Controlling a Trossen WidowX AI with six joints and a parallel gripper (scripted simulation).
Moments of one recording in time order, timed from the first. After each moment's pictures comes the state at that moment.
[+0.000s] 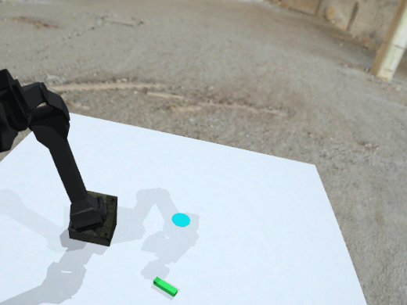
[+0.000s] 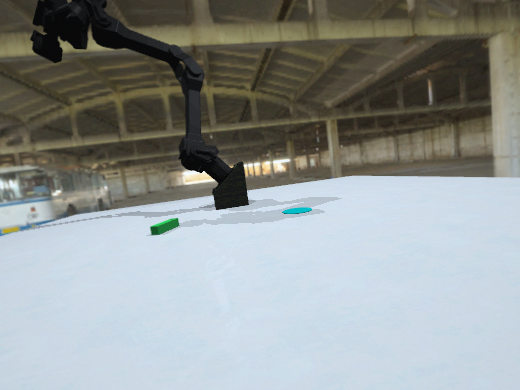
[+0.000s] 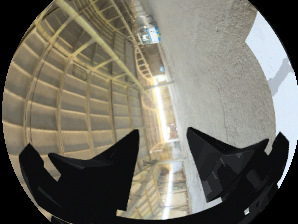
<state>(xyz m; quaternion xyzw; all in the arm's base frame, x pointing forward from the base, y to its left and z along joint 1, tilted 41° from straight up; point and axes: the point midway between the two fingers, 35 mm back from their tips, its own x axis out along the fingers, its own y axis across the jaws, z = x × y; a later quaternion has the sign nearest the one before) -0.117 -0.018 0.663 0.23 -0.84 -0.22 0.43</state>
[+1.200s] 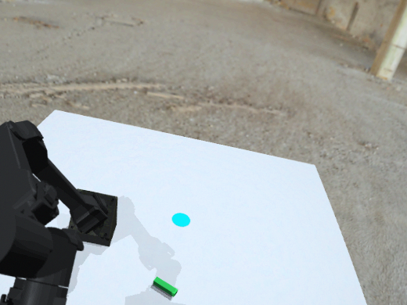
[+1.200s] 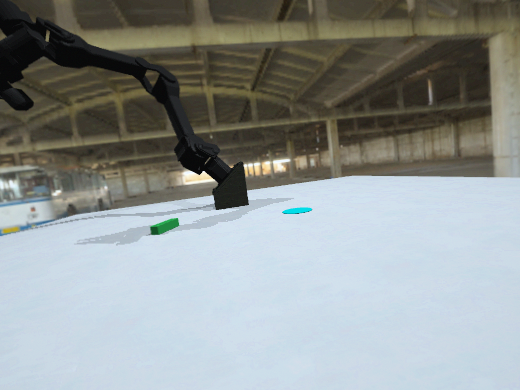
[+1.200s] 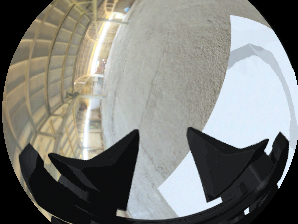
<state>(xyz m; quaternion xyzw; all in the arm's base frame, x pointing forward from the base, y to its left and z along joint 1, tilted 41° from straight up) 0.080 -0.202 0.559 0.38 -0.48 -0.49 0.63</state>
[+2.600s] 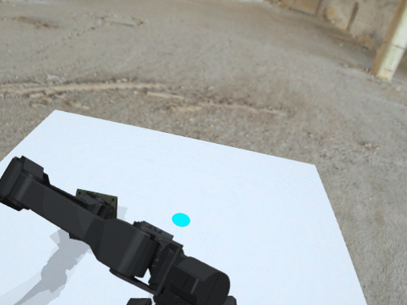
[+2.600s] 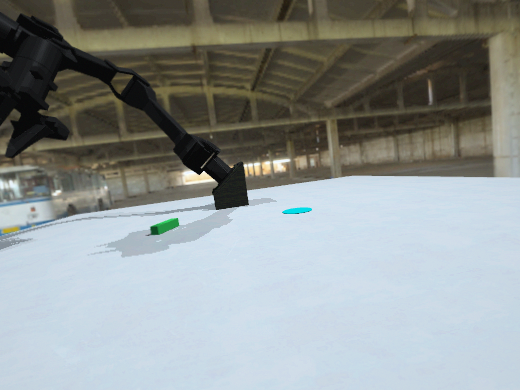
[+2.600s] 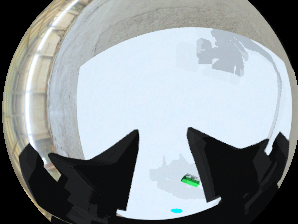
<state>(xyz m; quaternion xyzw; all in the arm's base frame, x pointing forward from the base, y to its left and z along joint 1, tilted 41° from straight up) 0.266 -0.172 0.335 0.27 0.10 -0.54 0.79</state>
